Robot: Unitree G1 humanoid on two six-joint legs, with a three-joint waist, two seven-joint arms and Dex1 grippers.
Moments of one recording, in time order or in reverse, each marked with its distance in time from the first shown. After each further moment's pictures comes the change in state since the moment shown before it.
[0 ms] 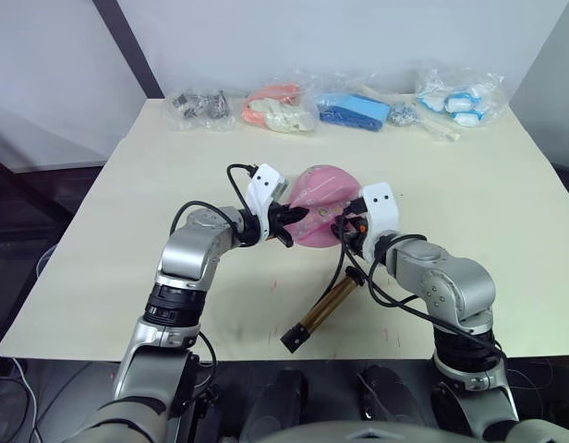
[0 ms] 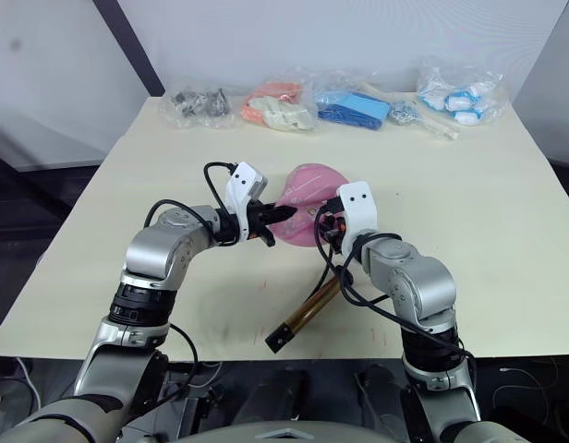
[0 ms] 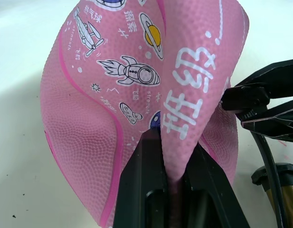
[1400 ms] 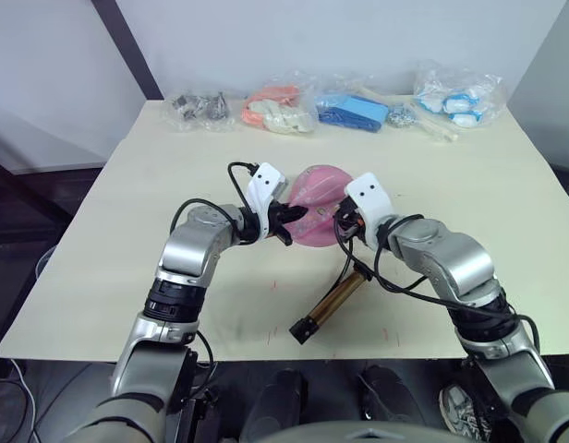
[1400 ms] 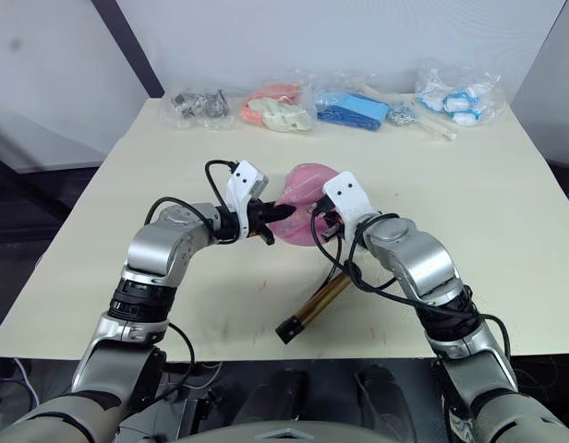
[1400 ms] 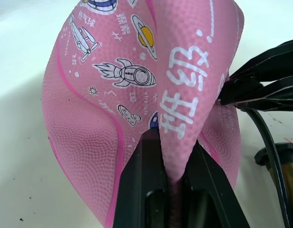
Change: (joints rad) left arm -0.027 0.007 -0.024 0.047 0.008 -0.031 -0.005; right arm -0.197 -0.275 0.238 0.139 -0.056 -0.063 0.184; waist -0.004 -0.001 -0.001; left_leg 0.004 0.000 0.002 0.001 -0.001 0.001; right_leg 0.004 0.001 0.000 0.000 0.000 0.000
